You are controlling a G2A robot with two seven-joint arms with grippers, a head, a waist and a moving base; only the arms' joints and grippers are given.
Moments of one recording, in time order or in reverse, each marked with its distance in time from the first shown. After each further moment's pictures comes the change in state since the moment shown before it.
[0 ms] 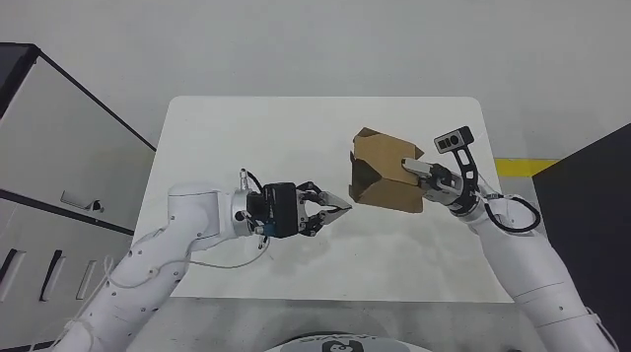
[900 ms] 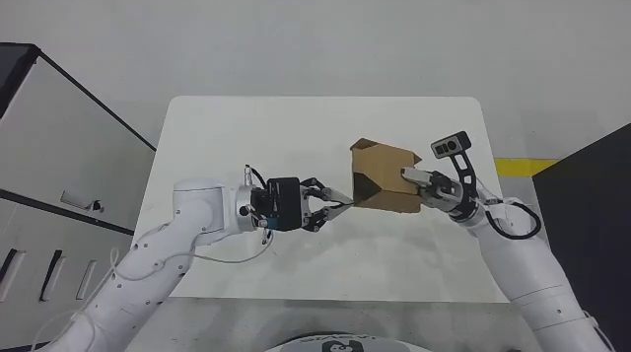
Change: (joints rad) left arm -0.036 -0.006 0.029 0.032 -0.008 0.005 0.007; right arm -0.016 -0.017 0.013 -0.008 0.014 0.003 0.078
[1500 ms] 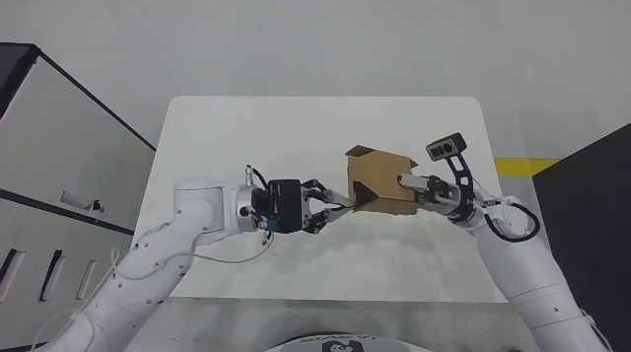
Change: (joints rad) left arm -0.008 0.000 0.008 0.002 0.009 -0.014 0.014; right arm 0.010 -0.011 -0.007 0.002 -0.011 0.011 0.043
